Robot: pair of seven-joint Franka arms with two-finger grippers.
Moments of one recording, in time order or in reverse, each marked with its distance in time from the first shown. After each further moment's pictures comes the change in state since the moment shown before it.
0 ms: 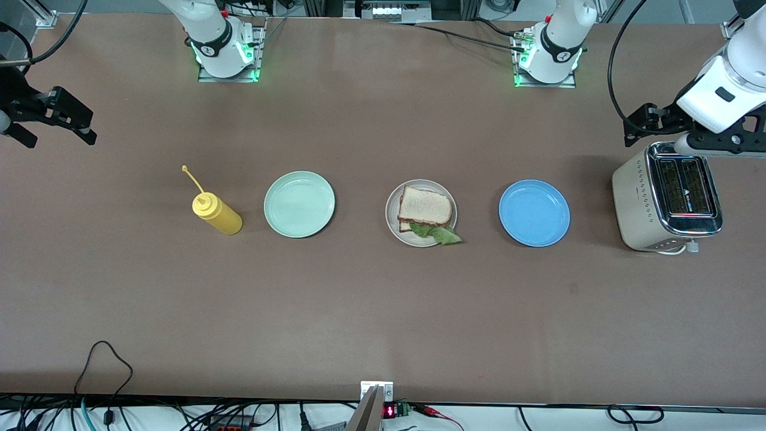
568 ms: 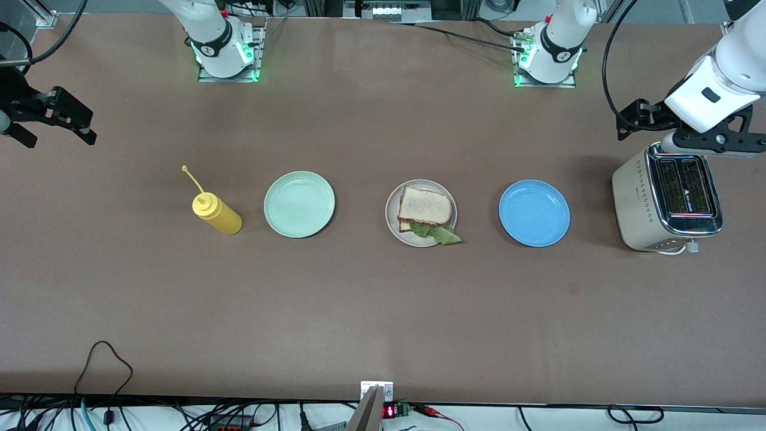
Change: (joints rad) left arm -0.012 0.005 0.000 0.002 0.000 -0.042 0.005; right arm 0.000 0.000 0.000 0.000 0.000 0.000 0.000
